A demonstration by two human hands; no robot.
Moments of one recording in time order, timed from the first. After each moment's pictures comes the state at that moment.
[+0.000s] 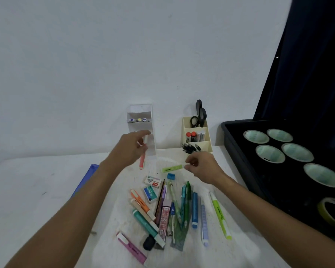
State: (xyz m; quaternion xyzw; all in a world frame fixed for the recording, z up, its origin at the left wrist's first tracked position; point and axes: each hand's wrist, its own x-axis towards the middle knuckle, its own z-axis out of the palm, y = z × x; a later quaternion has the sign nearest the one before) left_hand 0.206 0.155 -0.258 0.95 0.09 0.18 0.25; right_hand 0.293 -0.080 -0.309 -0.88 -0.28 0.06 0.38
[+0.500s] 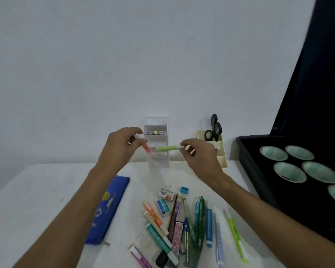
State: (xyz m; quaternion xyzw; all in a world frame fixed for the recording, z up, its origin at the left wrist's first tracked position) left_hand 0.167 0.179 -0.208 0.90 0.13 0.33 0.24; right_hand 0.278 -0.024 -0.248 -0.80 -0.37 -0.17 0.45
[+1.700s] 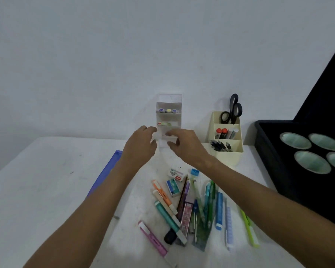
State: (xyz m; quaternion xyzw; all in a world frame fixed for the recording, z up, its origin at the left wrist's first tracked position) left_hand 0.178 0.178 -0.278 0.94 0.19 0.22 0.17; right_hand 0.273 0.040 -0.280 -0.81 -0.46 -0.03 0.36
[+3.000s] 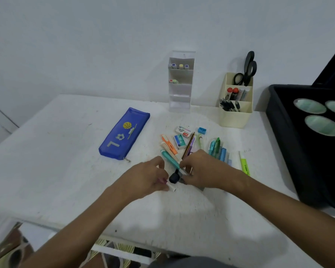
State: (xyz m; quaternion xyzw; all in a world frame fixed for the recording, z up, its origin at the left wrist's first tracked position) left_hand 0.020 0.082 -0.344 0.98 0.07 -0.08 0.15; right_hand 0.160 -0.065 -0.326 -0.81 -0.55 0.18 0.10
